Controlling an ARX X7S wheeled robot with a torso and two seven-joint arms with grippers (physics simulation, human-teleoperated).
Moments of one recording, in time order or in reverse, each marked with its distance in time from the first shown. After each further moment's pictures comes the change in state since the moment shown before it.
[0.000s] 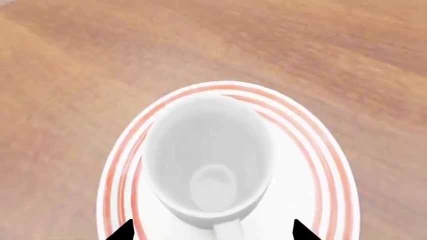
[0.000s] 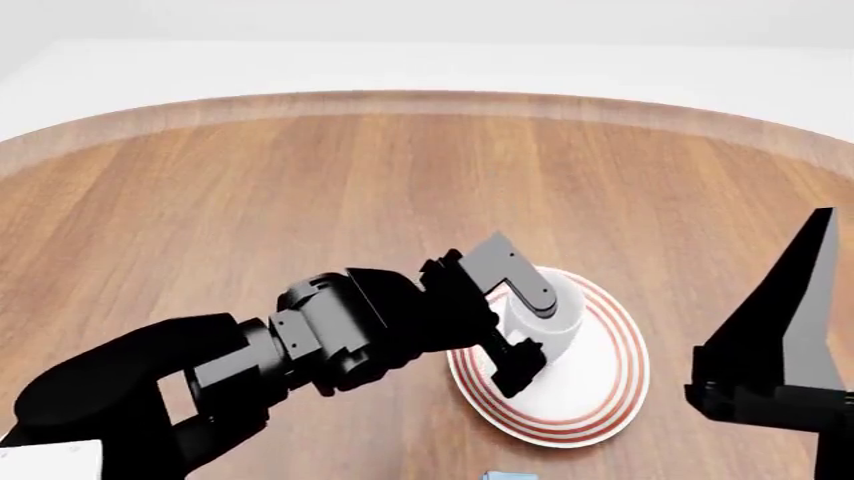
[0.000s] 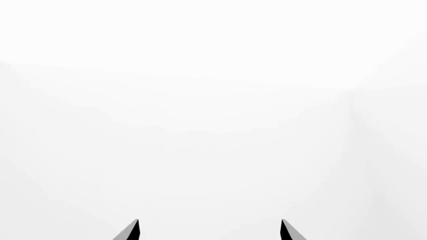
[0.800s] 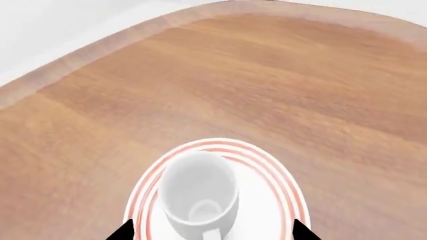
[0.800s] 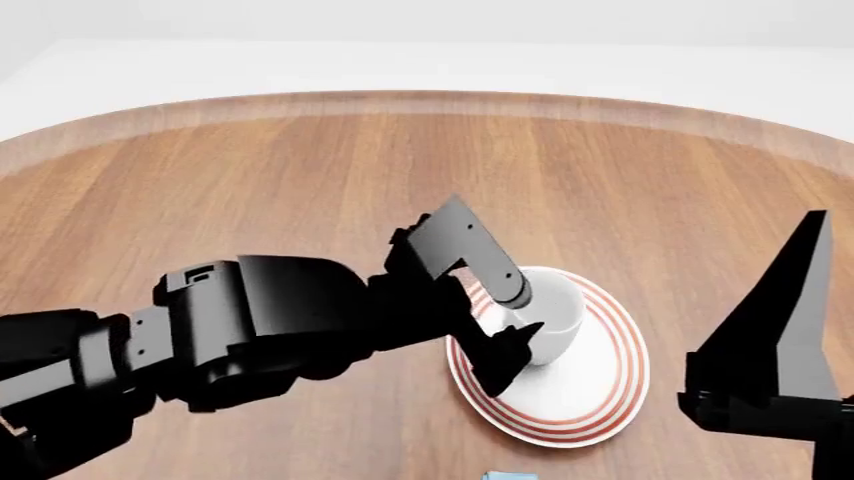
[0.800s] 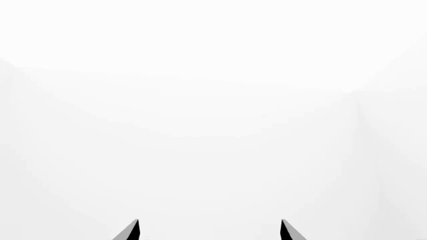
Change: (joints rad) left arm -0.083 -0.344 -0.100 0.589 -0.096 -0.010 -0.166; right arm -0.006 0.009 -0.018 -0.027 -0.010 0.008 0.006
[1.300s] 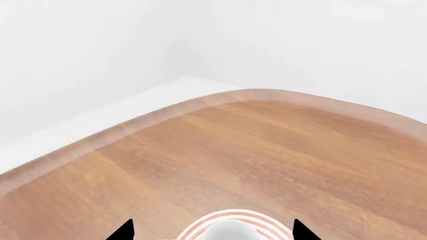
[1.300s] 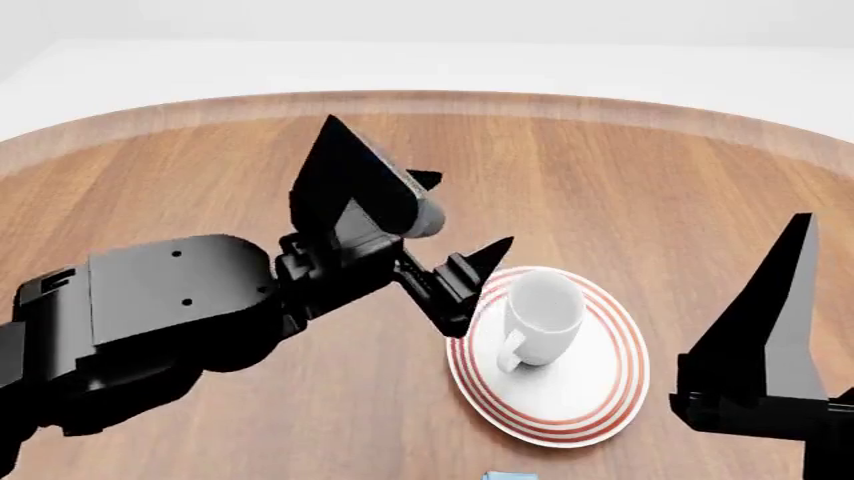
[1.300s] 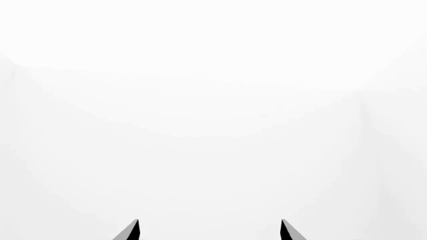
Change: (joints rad) left arm 0.019 -0.238 -0.160 0.212 -0.064 0.163 -0.061; right arm 0.001 0.002 -0.016 0.006 -0.008 -0.001 0.002
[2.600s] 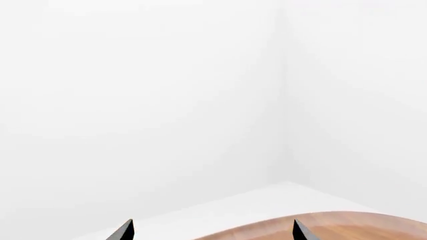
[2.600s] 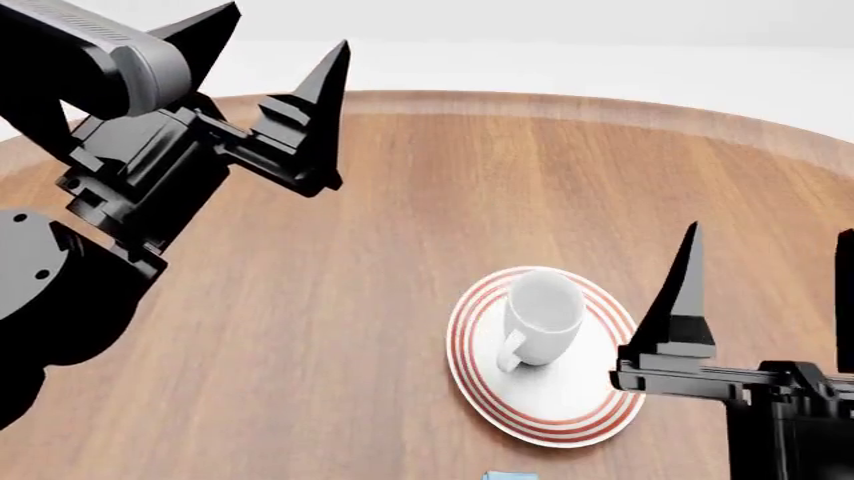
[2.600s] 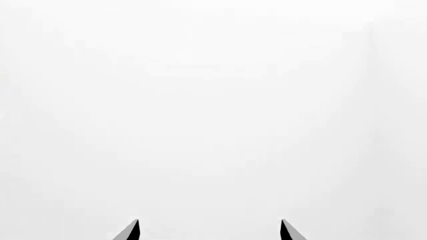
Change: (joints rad) left arm 0.081 -0.276 -0.228 0.155 0.075 0.291 -0.240; right arm 0.069 -0.012 -0.089 -0.067 0.042 0.379 0.059
